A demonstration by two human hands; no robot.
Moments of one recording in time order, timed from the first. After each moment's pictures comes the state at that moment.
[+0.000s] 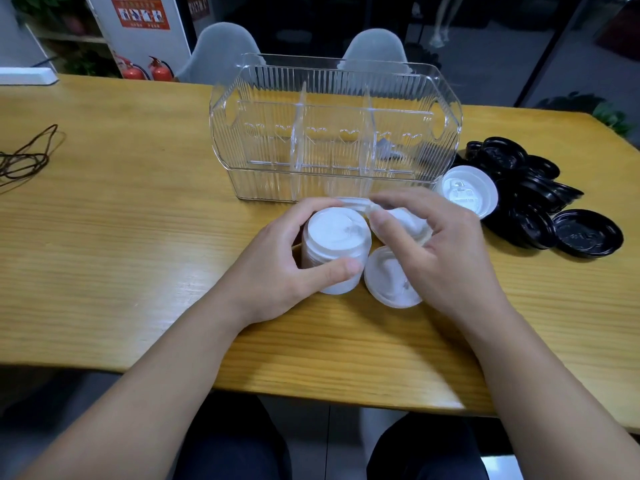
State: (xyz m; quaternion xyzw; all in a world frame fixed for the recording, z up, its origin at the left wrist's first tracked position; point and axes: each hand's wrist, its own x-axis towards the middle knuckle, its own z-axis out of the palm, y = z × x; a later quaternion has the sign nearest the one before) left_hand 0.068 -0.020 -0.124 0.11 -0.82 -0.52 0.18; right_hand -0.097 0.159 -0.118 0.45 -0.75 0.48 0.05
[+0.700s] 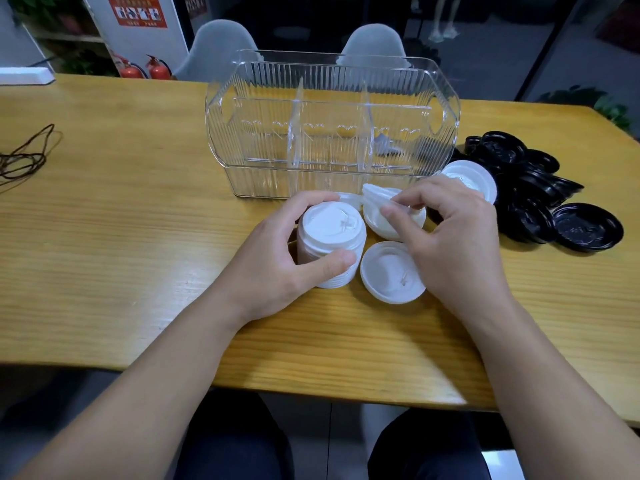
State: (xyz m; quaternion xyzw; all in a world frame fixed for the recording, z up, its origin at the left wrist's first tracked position) left_hand 0.067 -0.023 -0.129 0.12 -0.83 -0.51 0.20; right_hand -0.112 0.160 -0.123 0.42 -0.77 0.46 0.14
